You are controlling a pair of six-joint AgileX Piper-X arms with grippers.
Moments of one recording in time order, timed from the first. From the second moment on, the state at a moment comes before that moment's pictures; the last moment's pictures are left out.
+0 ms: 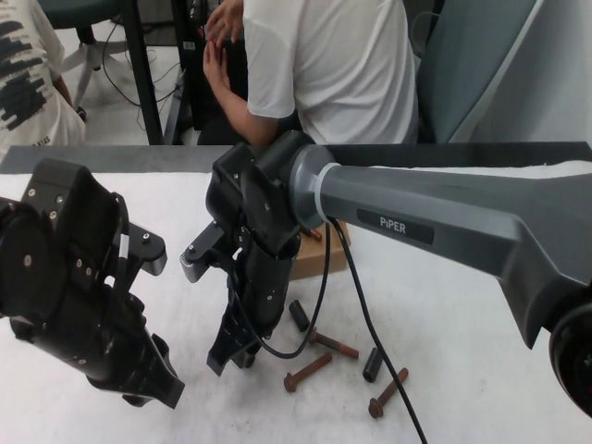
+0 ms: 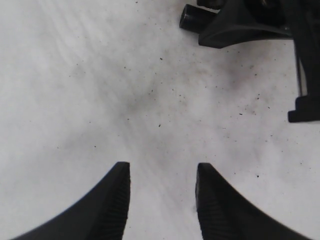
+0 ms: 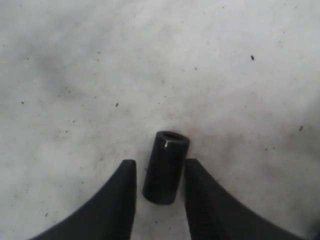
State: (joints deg) left arm -14.9 73.6 -40.4 43.6 13.0 15.4; right arm 45.8 125.8 -99.1 55.3 -8.8 -9.8
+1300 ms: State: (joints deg) left arm -14.9 73.6 -40.4 43.7 13.0 15.4; right arm 45.9 125.8 -97.7 53.4 -7.3 -14.3
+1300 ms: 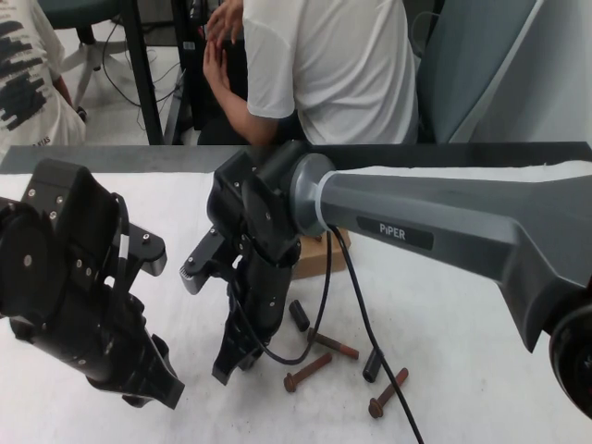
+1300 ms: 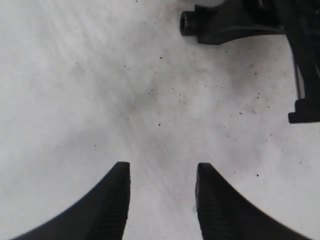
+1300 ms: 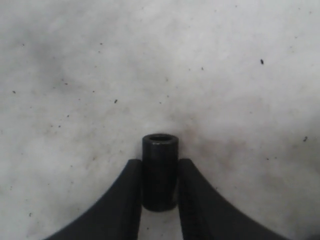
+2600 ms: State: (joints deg) left arm -22.5 84.5 -40.4 21.9 32.3 0.4; right arm 22.0 95.1 -101.7 56.5 -39.7 -16.2
